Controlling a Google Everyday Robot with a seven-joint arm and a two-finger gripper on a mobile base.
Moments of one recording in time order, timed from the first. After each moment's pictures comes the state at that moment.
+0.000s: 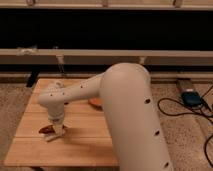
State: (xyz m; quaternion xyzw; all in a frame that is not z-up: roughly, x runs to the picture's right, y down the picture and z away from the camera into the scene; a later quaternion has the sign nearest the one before) arm -0.259 0.209 0.787 -0.39 -0.10 -0.07 0.92
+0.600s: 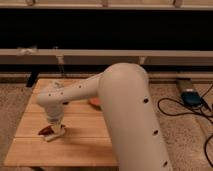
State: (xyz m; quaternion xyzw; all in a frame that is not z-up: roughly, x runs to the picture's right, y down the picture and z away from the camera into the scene) arm -0.267 0.211 0.782 -0.39 -0.11 -0.07 0.91
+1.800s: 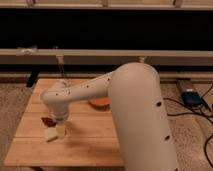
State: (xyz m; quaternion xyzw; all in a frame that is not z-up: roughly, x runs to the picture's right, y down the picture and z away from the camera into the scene) arm -0.238 0.203 0.782 -0.38 -0.09 -0.03 0.92
